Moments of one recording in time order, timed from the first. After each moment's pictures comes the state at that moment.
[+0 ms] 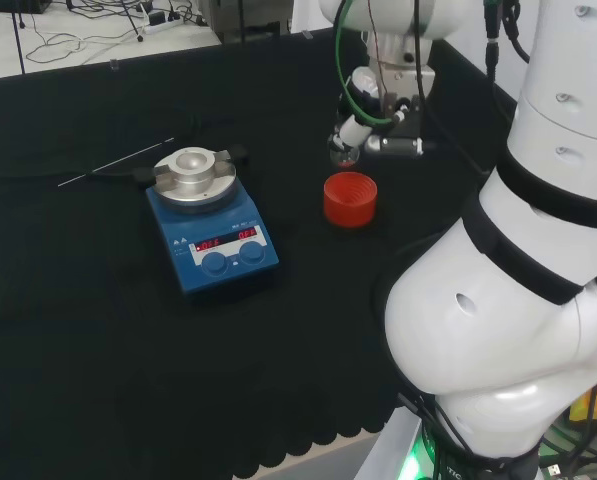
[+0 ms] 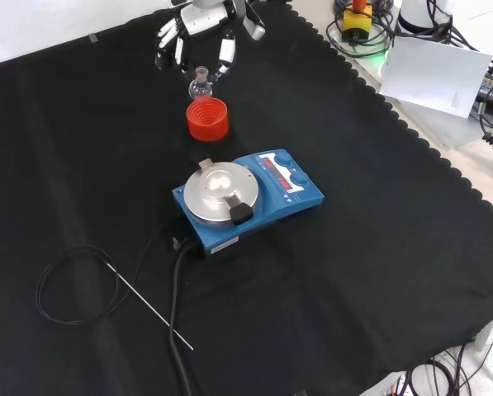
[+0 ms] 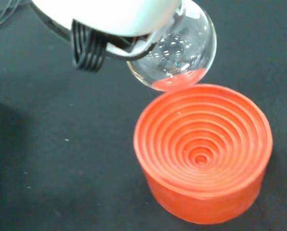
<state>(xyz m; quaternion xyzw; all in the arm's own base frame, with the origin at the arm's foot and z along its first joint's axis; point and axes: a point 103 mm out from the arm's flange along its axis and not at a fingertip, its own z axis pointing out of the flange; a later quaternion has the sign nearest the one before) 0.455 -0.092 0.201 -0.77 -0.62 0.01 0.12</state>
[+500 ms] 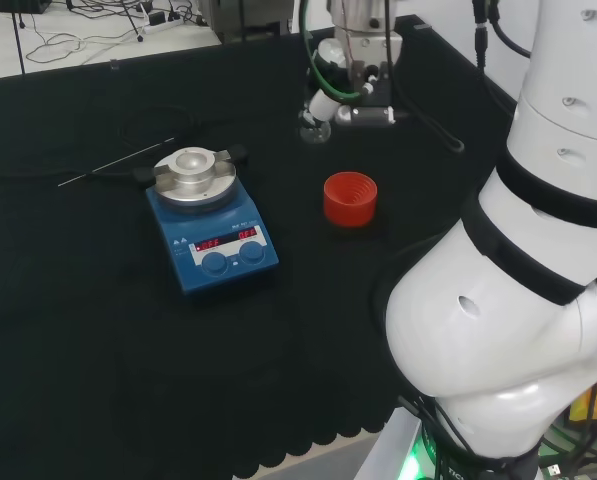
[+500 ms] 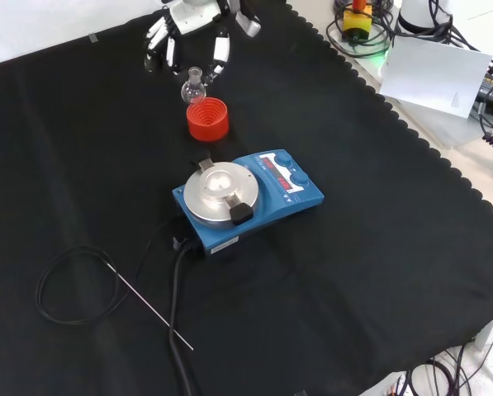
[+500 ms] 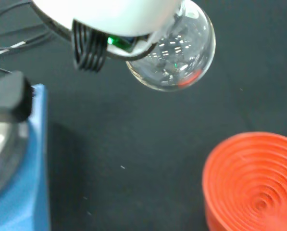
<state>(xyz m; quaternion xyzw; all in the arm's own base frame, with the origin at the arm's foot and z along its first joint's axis) 0.490 -0.049 0.240 -0.75 -0.65 0.02 0.12</state>
